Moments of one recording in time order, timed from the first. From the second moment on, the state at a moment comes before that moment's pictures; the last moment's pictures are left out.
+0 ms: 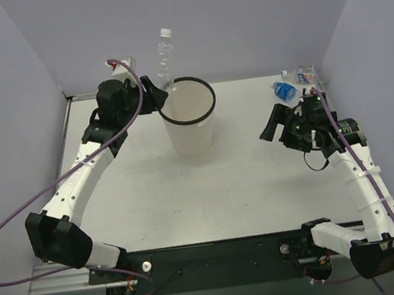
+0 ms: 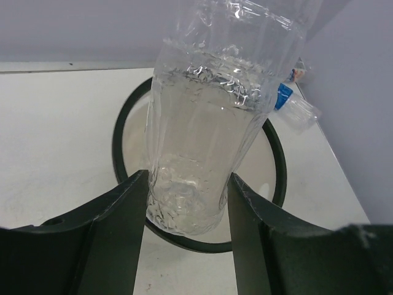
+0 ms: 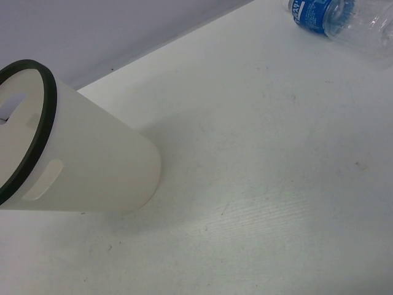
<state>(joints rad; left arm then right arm) -0.35 1.44 1.41 -0.19 0.11 -0.44 0.17 1.09 1.21 -0.94 -0.11 0.52</state>
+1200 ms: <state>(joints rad) -0.45 1.36 1.43 -0.26 -0.01 -0.39 0.18 1.19 1.31 -0.90 -0.03 0.52</state>
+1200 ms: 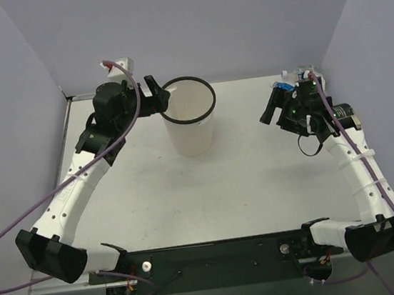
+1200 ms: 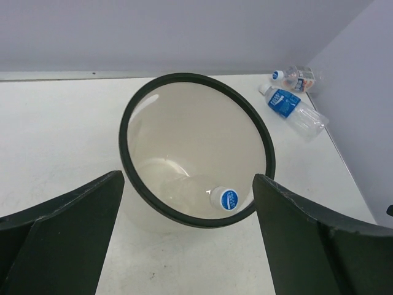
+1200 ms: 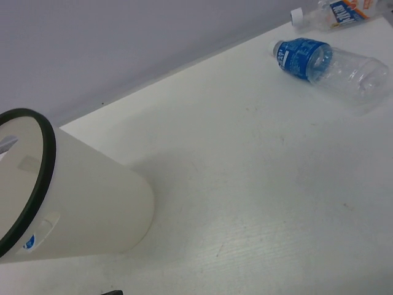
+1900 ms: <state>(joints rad) -0.33 1.69 1.59 -0.34 0.10 -0.50 0.03 1.91 1.80 -0.76 0.32 0.44</state>
